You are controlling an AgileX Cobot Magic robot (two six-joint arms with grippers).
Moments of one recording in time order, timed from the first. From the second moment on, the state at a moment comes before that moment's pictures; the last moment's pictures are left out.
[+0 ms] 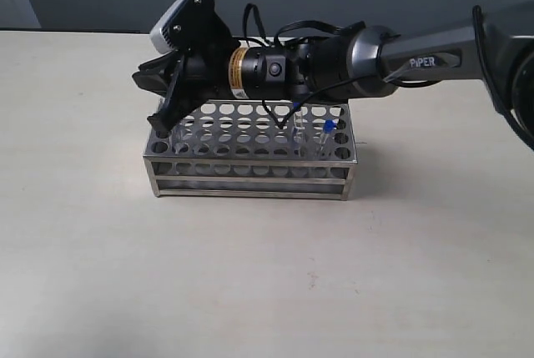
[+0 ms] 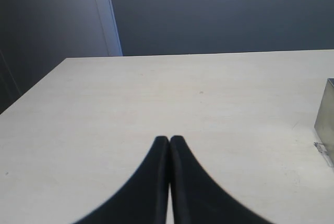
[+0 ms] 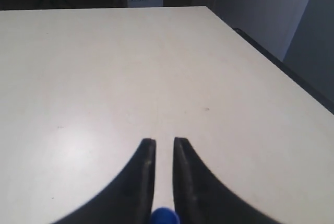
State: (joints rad) left arm 0.13 0.00 0.00 0.00 0.25 0.06; right arm 0.63 2.18 -1.44 -1.06 -0.61 0.71
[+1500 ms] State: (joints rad) left arm 0.13 0.00 0.00 0.00 0.25 0.06; right arm 0.39 1.61 -0.75 -0.61 -0.51 0.40
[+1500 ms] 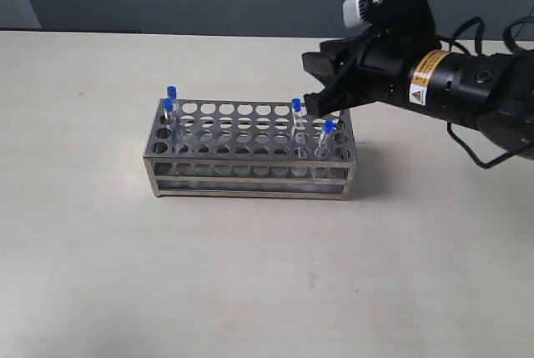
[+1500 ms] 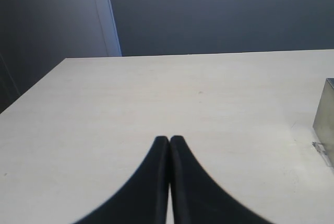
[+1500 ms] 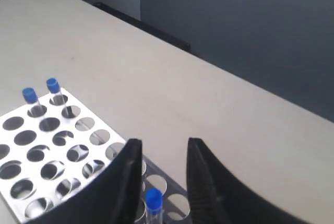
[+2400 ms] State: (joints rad) left arm 0.12 0.00 0.00 0.00 0.25 0.06; right arm 0.39 1.79 -0.71 -0.41 -0.58 0.22
